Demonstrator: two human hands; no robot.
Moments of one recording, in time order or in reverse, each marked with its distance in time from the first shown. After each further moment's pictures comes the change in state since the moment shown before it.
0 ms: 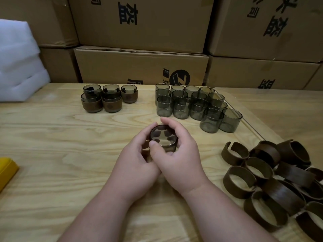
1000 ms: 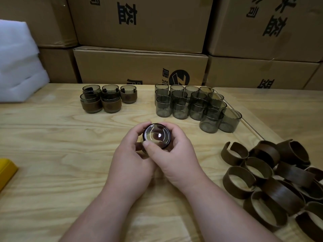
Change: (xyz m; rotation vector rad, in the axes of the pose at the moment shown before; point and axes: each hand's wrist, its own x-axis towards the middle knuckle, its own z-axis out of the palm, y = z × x) left_hand 0.002 0.001 0.003 0.060 0.161 -0.038; right_hand 0.003 0.001 0.000 0.206 -0.120 0.168
